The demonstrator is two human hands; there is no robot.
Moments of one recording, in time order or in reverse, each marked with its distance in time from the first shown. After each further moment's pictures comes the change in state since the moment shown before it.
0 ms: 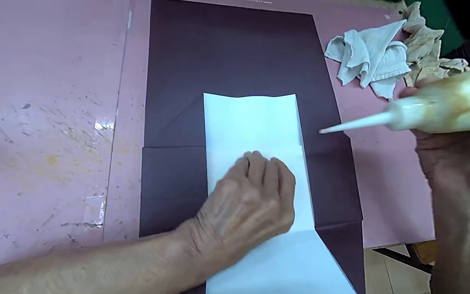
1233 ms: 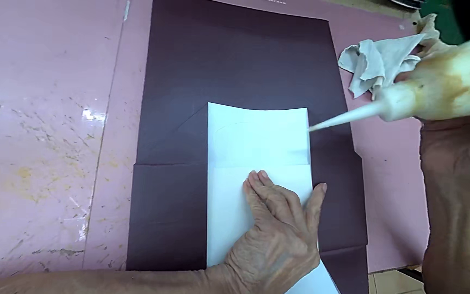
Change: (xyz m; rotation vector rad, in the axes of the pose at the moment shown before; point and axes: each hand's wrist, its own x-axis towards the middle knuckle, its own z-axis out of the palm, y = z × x) left_hand 0.007 0.040 0.009 0.183 -0.250 -0.062; right_hand 0.068 0.041 -0.028 -0.114 -0.332 -0.387
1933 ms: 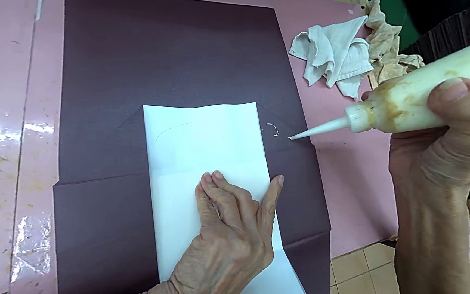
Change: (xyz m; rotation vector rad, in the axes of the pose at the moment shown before) left_hand -0.002 0.001 0.004 0.025 0.026 -0.010; right_hand -0.010 -0.047 0.038 -0.322 0.550 0.216
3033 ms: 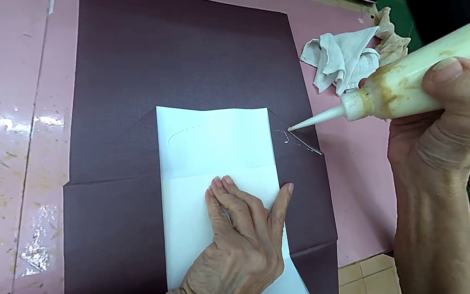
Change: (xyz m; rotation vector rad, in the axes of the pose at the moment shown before) left_hand 0.000 0.002 -0.003 0.023 -0.055 0.016; right_hand 0.024 0.005 0.029 0.019 -0.085 -0.057
